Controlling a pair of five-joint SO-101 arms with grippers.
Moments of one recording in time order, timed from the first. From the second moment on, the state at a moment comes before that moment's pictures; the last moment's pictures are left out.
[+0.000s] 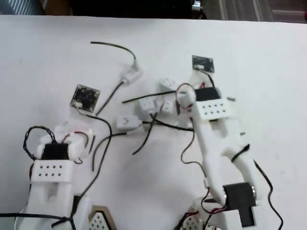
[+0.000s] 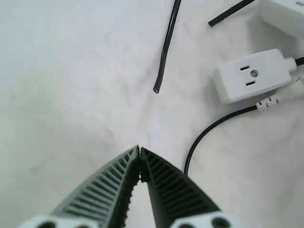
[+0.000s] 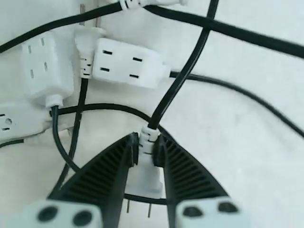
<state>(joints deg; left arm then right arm) -6.5 -52.5 66.6 54.6 -17.5 -10.9 -10.7 23.1 70.6 -10.9</state>
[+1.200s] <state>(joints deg) -6.5 -52.5 67.3 54.6 -17.5 10.6 -12.4 39.9 69.1 37.4</state>
